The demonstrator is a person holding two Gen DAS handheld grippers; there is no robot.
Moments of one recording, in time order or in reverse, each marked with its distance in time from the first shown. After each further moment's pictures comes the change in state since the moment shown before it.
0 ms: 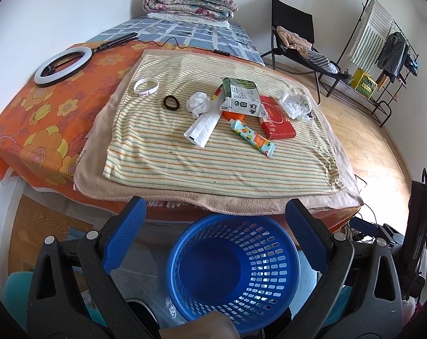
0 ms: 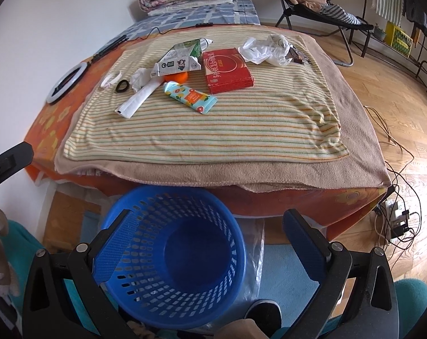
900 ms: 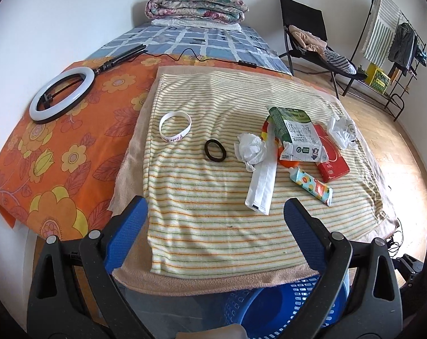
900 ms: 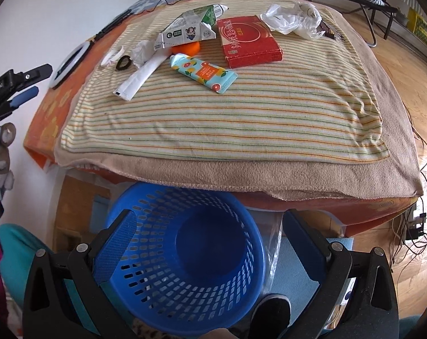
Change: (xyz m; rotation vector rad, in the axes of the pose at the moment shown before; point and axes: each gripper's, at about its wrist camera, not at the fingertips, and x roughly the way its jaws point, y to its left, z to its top) left arm 0.077 0.086 0.116 0.057 0.005 0.037; right arm 0.048 0.009 0.025 -0.041 0.142 0.068
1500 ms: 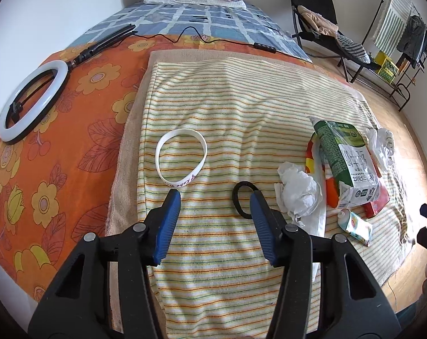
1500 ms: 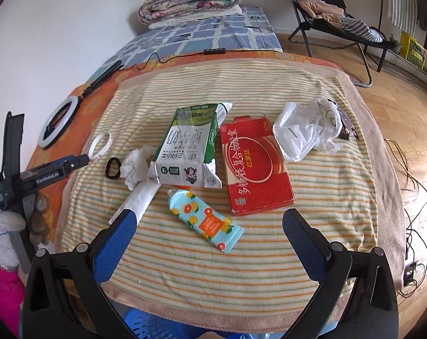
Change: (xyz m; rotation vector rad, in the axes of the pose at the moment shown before) left arm 0.120 0.034 0.067 0.013 0.124 -0.010; right arm 0.001 0.011 0.159 0.033 -0.182 -0.036
